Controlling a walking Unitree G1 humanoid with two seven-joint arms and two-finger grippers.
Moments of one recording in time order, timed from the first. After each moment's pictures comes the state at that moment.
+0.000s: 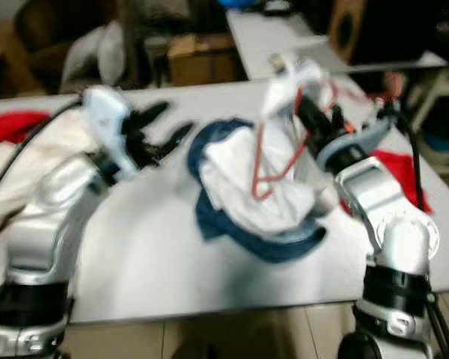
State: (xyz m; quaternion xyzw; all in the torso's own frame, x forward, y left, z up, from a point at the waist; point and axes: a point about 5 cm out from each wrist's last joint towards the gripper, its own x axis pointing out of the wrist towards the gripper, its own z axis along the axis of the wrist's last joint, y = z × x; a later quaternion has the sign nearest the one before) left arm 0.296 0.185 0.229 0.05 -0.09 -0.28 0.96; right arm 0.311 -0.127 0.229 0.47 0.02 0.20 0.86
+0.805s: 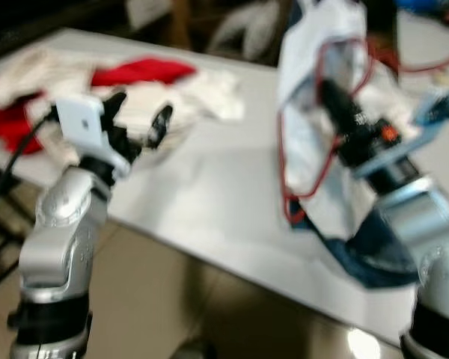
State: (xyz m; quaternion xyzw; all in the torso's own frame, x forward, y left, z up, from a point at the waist) left arm 0.291 0.181 0.229 0.00 -0.14 -0.15 0.98; right arm 0.260 -0.149 0.259 0.30 -0.11 0.29 0.90
